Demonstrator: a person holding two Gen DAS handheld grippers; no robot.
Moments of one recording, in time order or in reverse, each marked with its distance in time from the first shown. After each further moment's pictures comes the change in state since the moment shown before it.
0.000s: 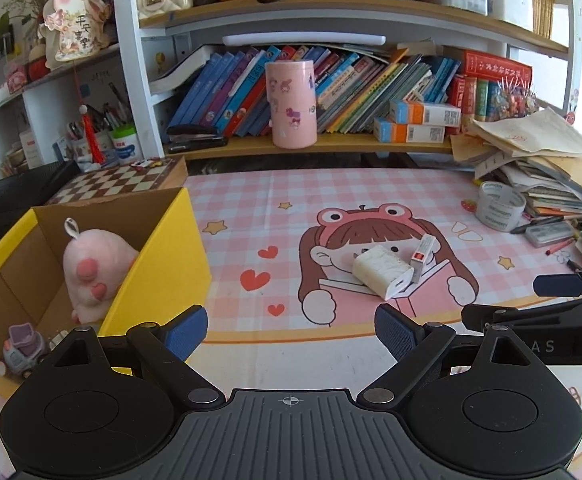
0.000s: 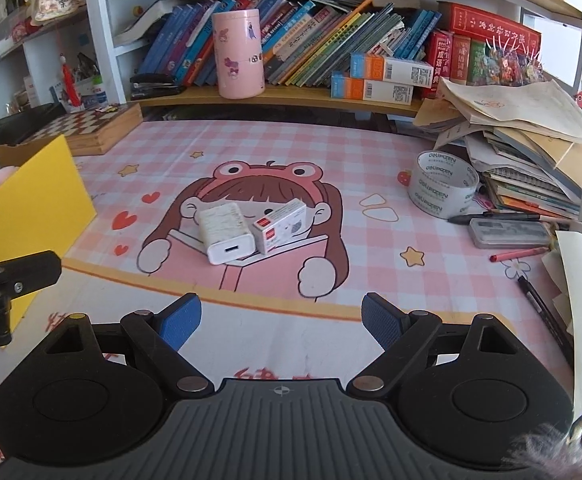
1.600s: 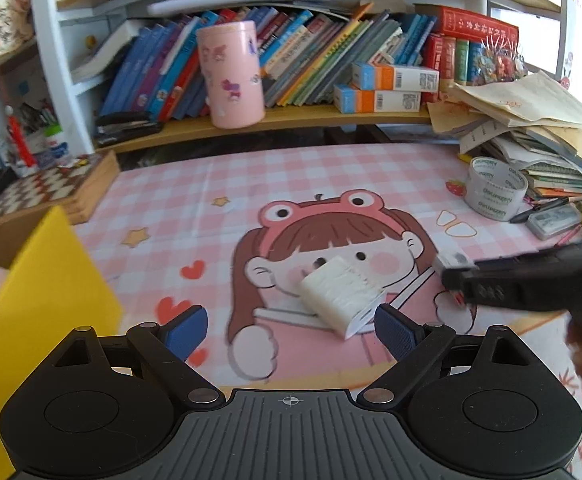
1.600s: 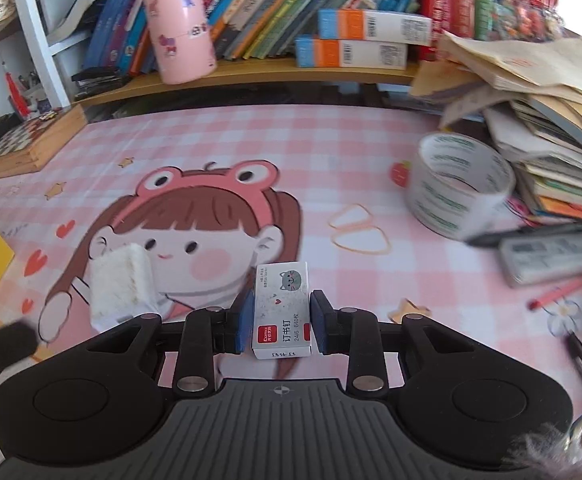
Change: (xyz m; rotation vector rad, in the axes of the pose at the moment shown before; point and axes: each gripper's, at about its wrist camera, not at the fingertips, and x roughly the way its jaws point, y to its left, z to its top) left arm 0.093 -0.045 0.025 0.059 0.074 -0.091; right arm 0.103 -0.060 0.036 0.074 0.066 0.013
